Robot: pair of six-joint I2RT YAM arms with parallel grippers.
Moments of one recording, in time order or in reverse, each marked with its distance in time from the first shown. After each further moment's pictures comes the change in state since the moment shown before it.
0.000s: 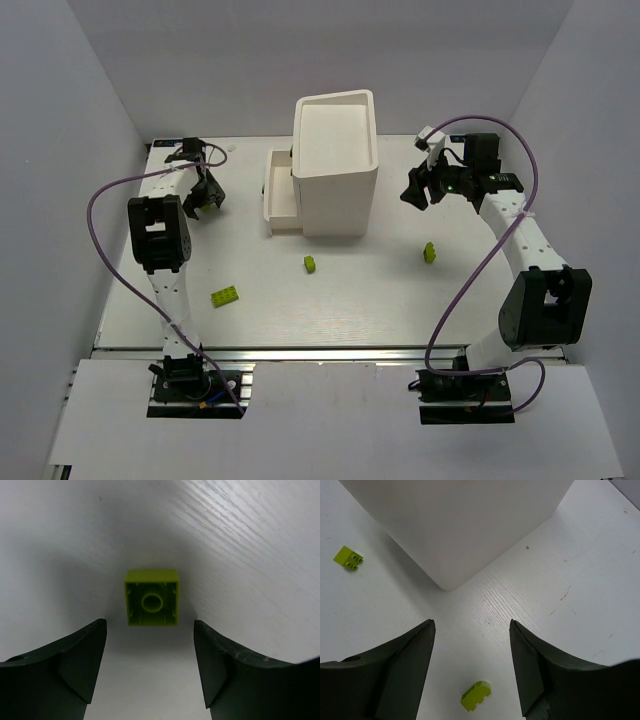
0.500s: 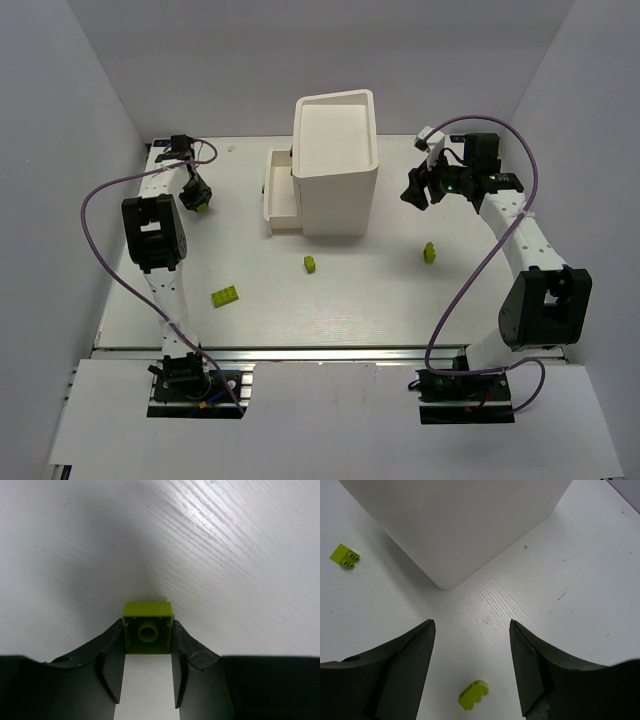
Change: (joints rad) left arm 0.049 0.049 0.051 0.049 0.050 0.018; right arm 0.000 0.000 0.000 0.000 0.005 -0.014
